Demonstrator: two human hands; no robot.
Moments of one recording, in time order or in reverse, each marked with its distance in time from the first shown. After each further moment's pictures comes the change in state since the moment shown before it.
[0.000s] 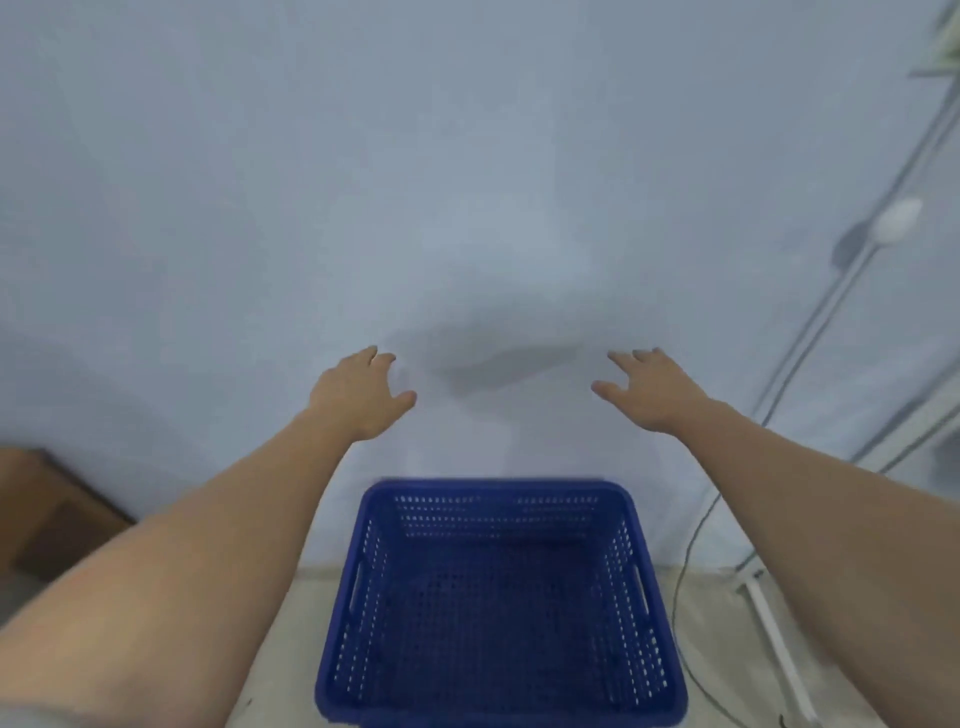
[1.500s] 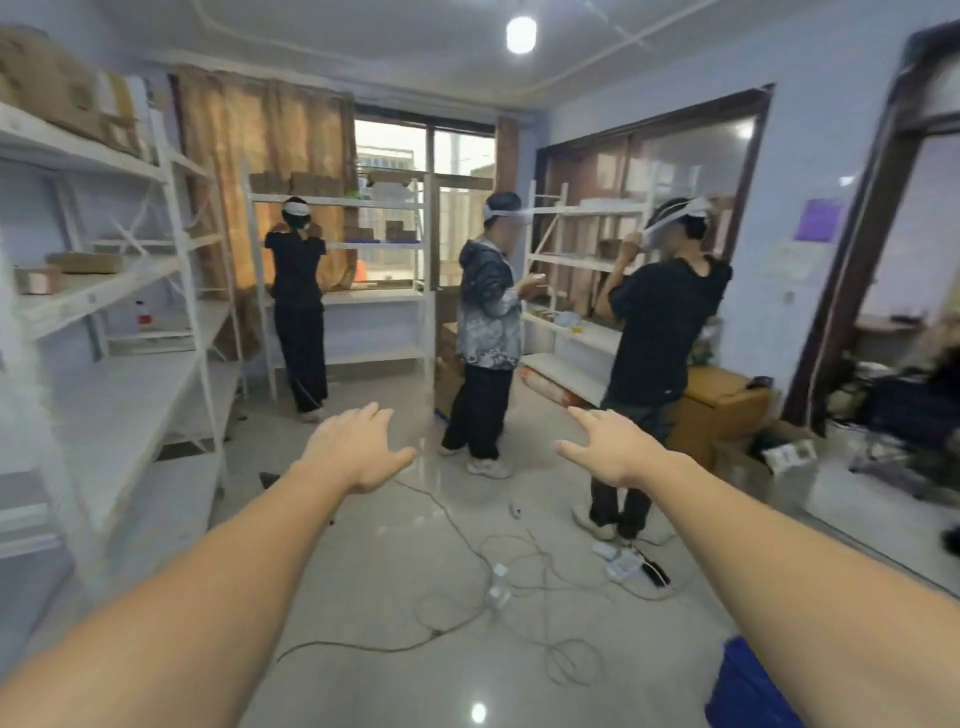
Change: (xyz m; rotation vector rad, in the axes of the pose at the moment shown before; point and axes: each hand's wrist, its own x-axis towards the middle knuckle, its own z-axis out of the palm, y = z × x) left_hand -0.626 0.358 -0.112 -0.011 0.008 2.056; right_hand -0.955 -0.187 -0.053 0.020 0.487 1.848
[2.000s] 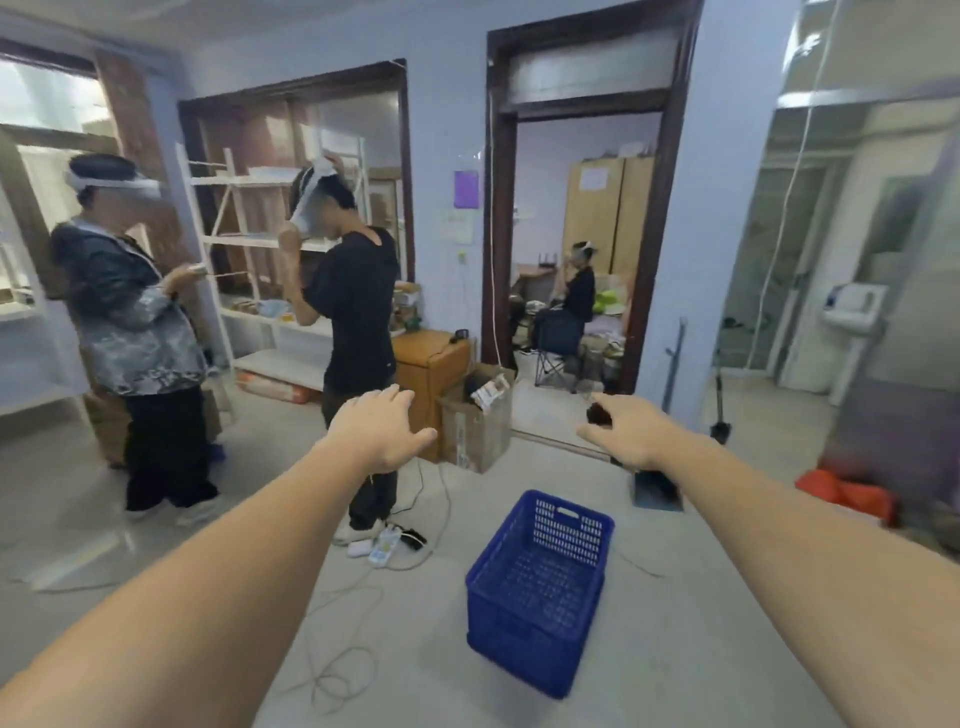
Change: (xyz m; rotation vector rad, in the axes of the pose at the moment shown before) left_hand 0.077 0.496 0.034 -0.111 -0.024 0.688; right_hand -0.221 0.409 -0.073 -0.029 0.128 0.711
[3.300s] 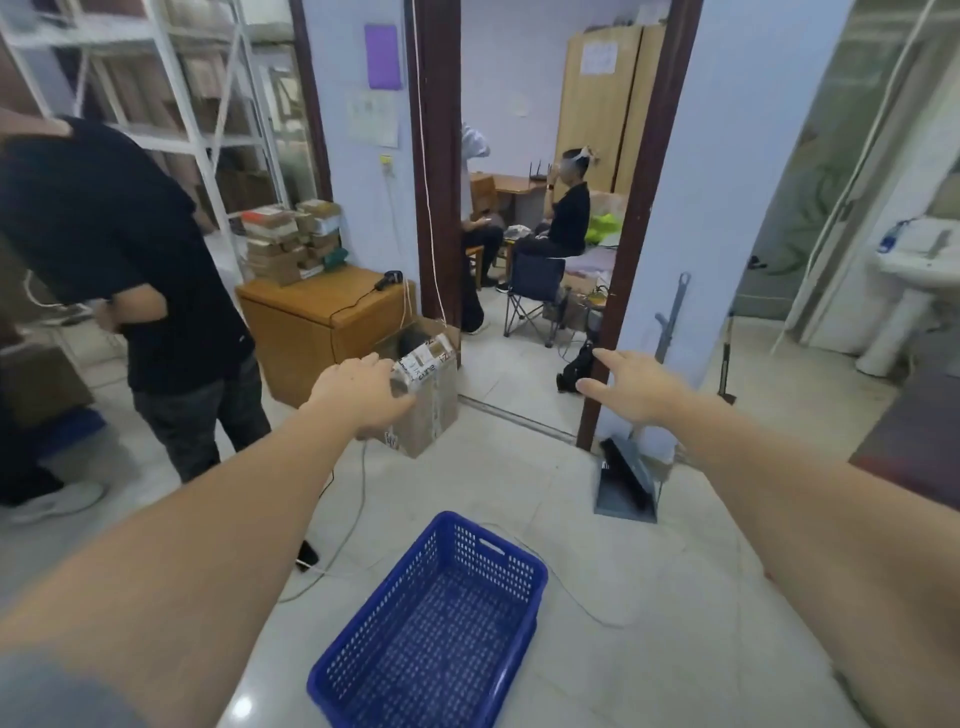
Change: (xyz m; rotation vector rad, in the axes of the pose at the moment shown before) left_hand 0.620 0.299 0.196 -0.001 -0.132 -0.065; right_hand 0.574 0.429 0.034 -0.010 -0.107 -0.006
